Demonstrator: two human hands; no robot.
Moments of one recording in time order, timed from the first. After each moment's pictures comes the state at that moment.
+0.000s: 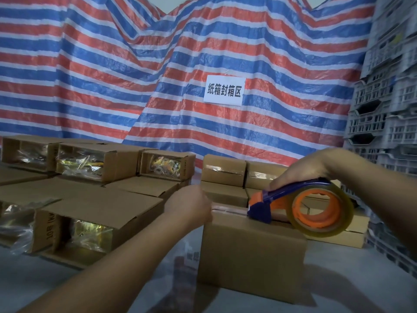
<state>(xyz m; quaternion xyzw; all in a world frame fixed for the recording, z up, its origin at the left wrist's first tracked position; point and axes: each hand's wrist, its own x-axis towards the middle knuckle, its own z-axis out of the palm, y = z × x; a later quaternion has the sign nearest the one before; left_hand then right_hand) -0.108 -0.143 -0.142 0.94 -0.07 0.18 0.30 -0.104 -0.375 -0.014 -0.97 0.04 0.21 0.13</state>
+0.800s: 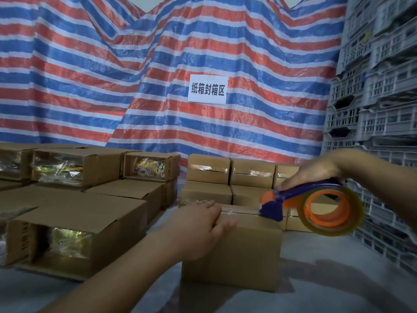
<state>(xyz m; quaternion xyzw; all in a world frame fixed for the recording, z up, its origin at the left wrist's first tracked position) -0.126 -0.164 -0.168 0.94 -0.29 0.17 0.07 -0.125 -0.449 -0.018 -0.97 0.05 0.19 0.12</state>
